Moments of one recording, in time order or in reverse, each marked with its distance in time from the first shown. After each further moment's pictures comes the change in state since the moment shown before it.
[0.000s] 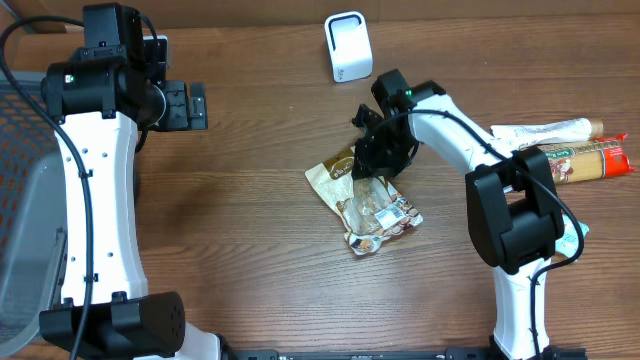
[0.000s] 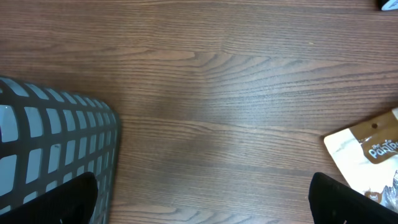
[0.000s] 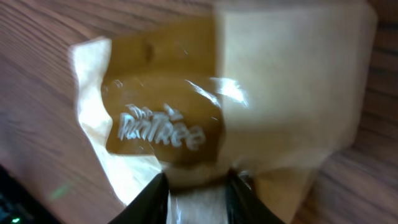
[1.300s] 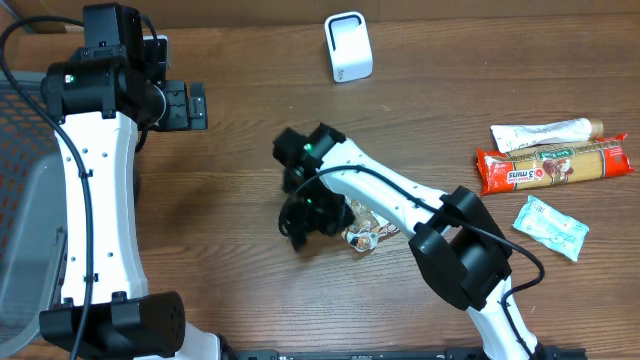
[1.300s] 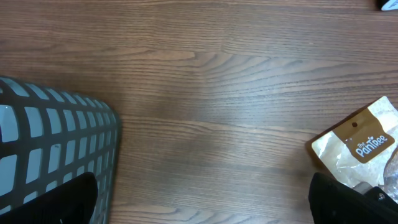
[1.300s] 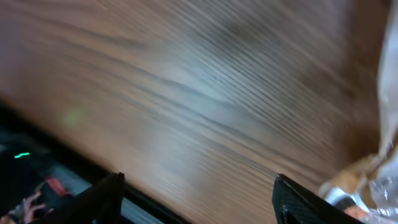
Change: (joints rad) left arm 0.000 0.000 0.000 0.000 0.000 0.000; right arm 0.418 0.000 0.064 -0.253 0.093 0.199
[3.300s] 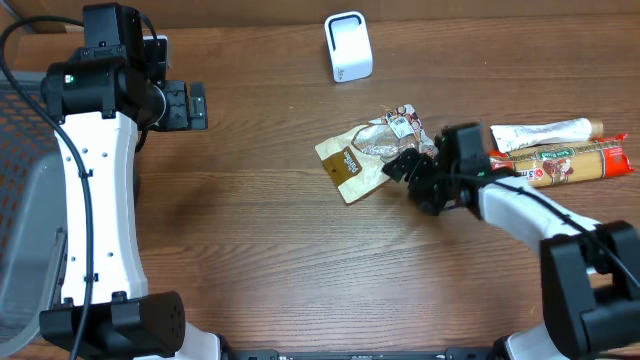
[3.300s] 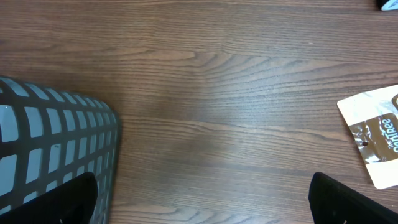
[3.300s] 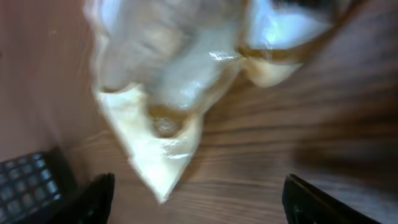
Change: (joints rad) left arm 0.000 0.000 0.000 0.000 0.000 0.000; right arm -0.562 -0.497 -0.960 1.150 -0.080 0.658
